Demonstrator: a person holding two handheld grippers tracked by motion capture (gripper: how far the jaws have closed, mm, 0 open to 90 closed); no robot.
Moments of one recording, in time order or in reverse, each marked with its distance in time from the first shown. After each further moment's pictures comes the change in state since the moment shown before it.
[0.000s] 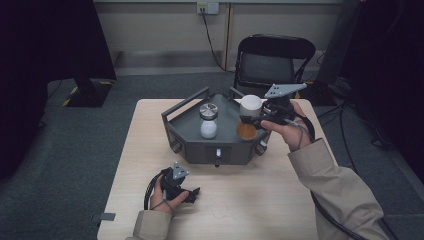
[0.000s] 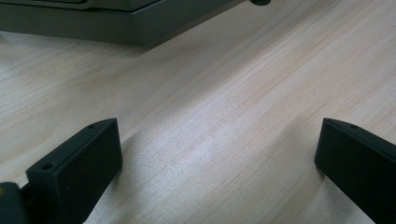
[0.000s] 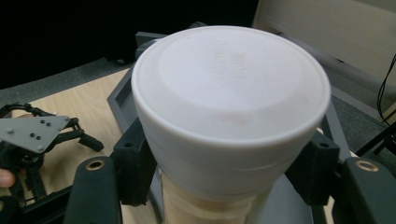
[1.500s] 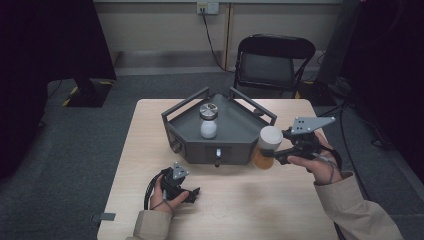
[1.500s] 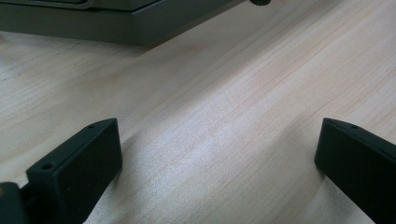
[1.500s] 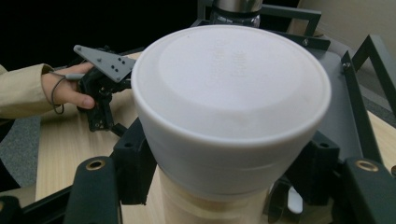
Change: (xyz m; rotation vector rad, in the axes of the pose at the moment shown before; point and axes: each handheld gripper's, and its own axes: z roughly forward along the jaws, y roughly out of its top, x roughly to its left) left arm 0.000 0.000 0.000 0.000 0.000 0.000; right arm 0.009 -0.067 -0.058 -0.020 0.142 -0.060
